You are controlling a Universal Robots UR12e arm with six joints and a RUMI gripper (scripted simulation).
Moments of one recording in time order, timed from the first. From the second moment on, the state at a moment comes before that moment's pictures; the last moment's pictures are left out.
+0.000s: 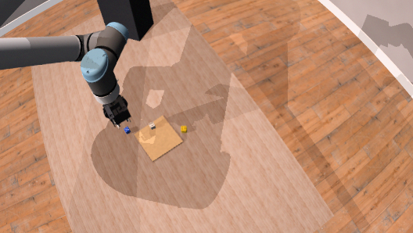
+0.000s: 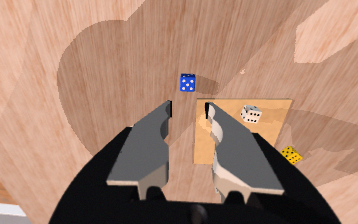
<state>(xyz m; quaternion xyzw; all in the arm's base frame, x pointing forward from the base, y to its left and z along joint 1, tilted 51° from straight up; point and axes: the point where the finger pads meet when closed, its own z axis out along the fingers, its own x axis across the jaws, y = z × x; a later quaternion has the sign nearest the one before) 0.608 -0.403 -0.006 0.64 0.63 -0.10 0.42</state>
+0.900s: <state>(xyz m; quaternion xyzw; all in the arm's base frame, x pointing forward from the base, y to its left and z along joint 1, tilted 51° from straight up) 0.622 -0.426 -0.027 0.64 0.63 -0.10 0.42</state>
